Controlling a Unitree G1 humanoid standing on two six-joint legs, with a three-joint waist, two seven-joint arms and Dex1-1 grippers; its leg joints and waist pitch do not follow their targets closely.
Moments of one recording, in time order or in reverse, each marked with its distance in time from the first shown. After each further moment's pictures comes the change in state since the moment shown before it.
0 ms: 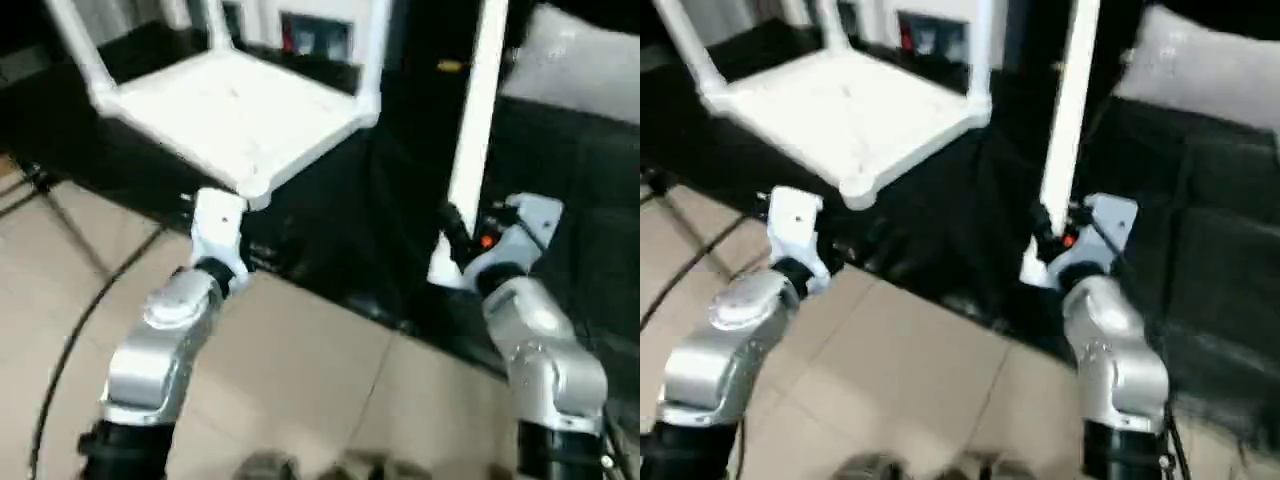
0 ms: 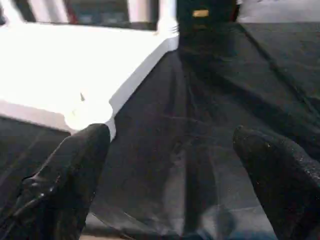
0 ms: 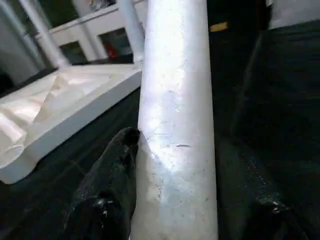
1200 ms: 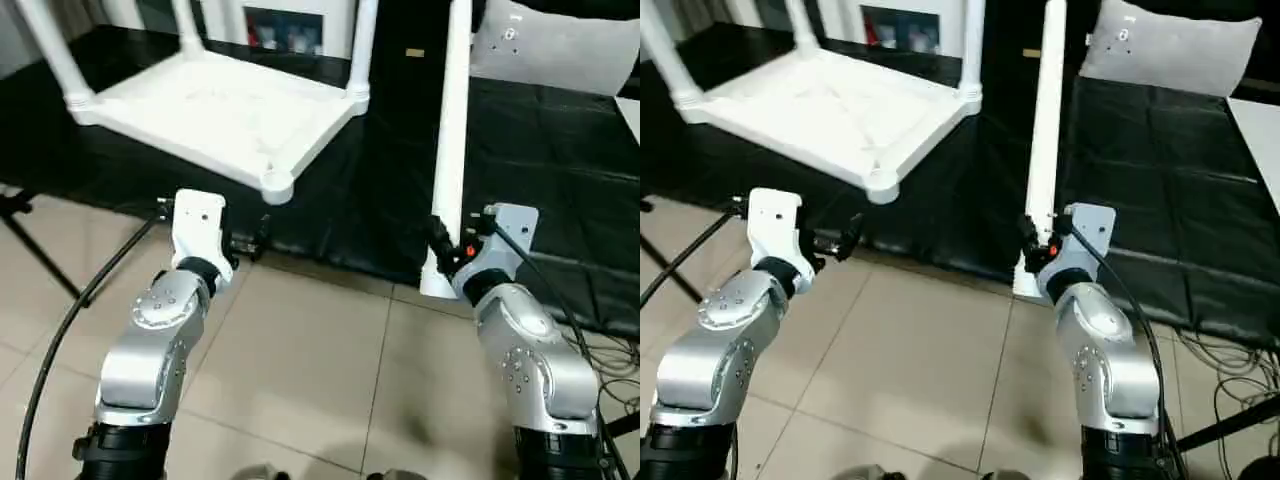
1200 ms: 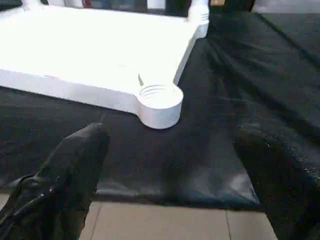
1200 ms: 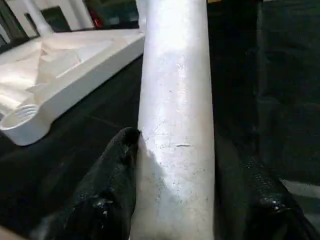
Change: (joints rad) left arm 0.013 -0.024 0.063 0.000 0.026 0.026 0.081; right arm 0.021 -0.031 0.075 0.012 -0.018 0.022 -0.006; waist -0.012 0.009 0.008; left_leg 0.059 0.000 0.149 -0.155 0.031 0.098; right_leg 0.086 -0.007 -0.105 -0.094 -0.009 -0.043
